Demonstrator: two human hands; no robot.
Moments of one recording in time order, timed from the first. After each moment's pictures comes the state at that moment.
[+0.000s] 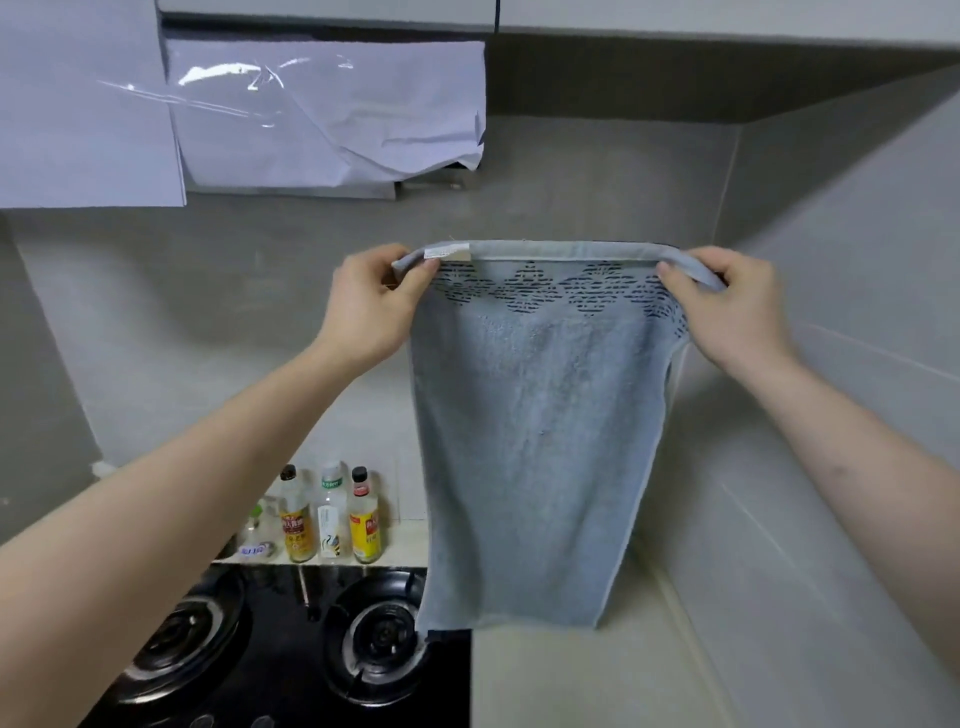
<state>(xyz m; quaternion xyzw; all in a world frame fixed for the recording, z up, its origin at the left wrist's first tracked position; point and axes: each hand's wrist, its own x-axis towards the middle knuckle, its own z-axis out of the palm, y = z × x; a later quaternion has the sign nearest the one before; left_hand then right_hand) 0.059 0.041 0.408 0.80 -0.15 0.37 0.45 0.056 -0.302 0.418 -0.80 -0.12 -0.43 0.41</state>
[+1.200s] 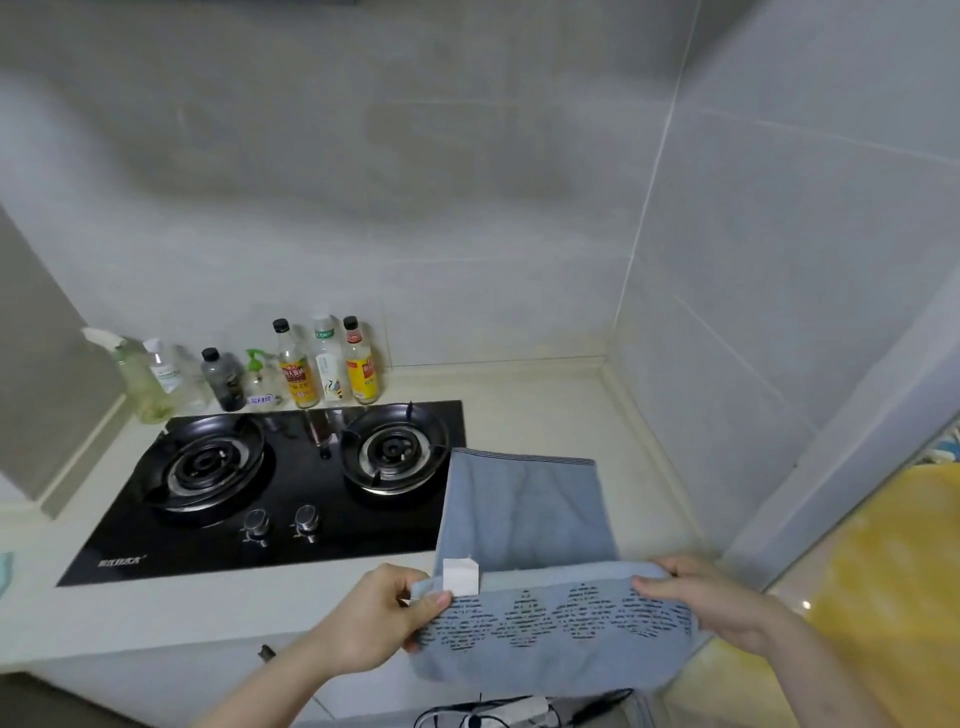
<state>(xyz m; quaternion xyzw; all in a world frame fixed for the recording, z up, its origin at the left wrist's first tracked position) -0.229 0.077 0.043 0.81 -0.10 -0.25 0.52 -0.241 -0.327 0.048 -0.75 0.14 0.29 0.57</state>
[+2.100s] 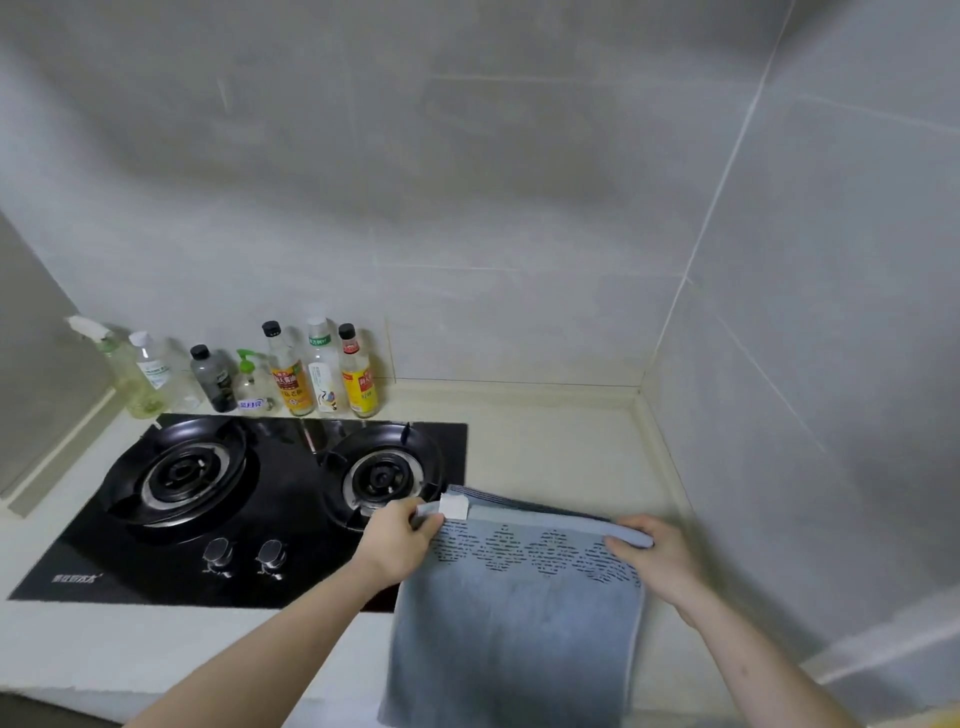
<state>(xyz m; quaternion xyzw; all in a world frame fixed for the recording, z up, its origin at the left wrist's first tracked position) -0.032 0.011 -0.003 0.91 0.06 -0.07 0.40 -0.041 -0.345 -0.007 -0.84 0.14 0.08 0.52</state>
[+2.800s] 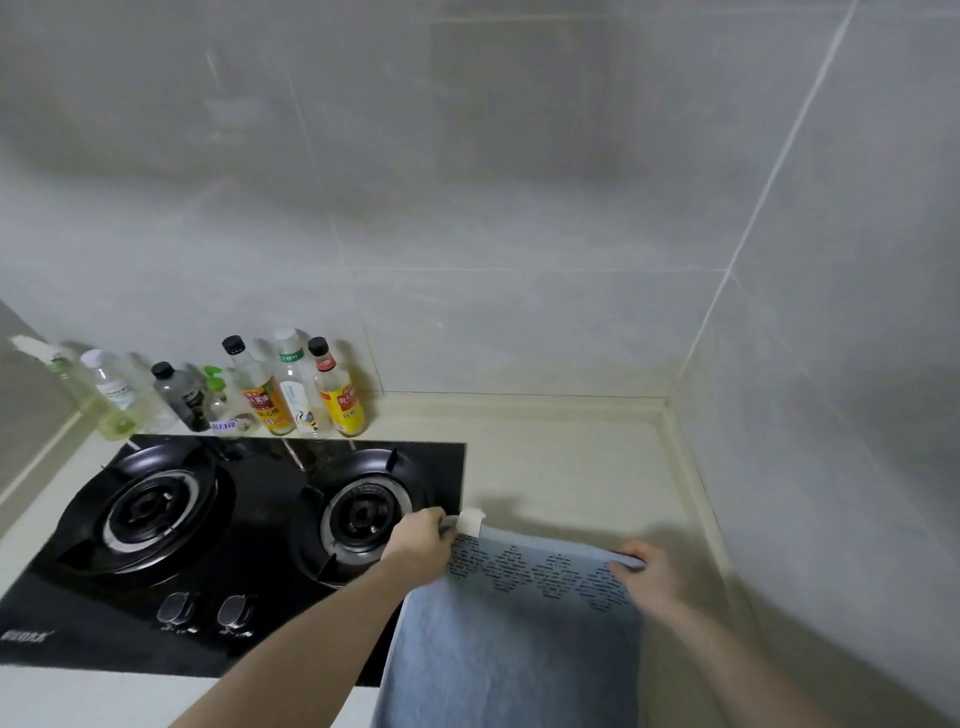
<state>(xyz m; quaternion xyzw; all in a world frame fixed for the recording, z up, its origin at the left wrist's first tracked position) 0.098 -0.031 -0.066 0.95 0.07 -0.15 0.27 0.088 -0.371 -0.137 -0.90 0.17 0.13 0.38</state>
